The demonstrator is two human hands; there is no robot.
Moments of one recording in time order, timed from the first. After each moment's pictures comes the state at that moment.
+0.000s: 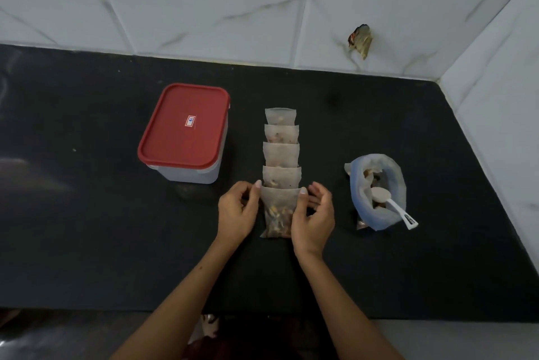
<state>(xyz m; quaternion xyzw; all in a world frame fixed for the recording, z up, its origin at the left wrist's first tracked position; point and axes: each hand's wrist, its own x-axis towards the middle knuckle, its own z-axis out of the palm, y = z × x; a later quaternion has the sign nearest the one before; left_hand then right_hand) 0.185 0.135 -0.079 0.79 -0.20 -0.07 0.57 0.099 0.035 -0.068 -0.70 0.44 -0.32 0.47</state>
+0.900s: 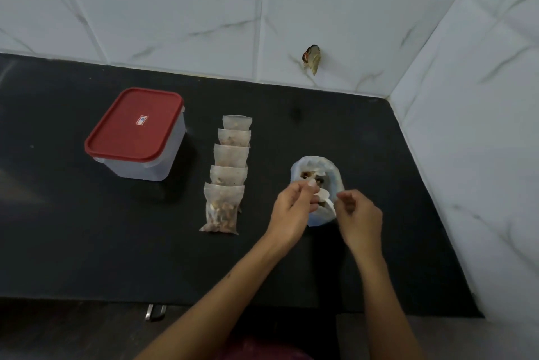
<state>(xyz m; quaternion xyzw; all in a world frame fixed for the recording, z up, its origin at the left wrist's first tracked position) 0.053 -0.002 0.021 0.62 -0.12 -0.33 0.70 -0.016 -0.116 0.003 -0.82 0.44 -0.13 0.34</state>
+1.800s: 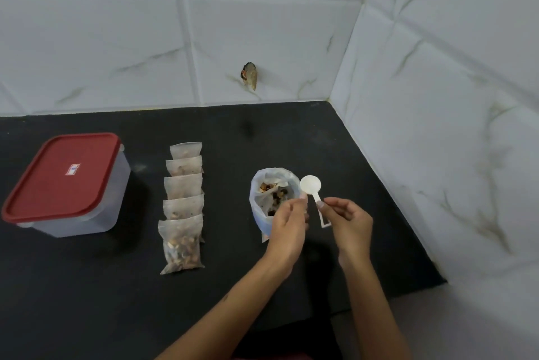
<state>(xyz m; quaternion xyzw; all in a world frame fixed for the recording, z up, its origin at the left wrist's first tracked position) 0.021 -0.041 0.028 0.60 -0.13 -0.41 0.68 -0.046 -0.123 0.016 -0.56 0.49 -0.34 0.58</state>
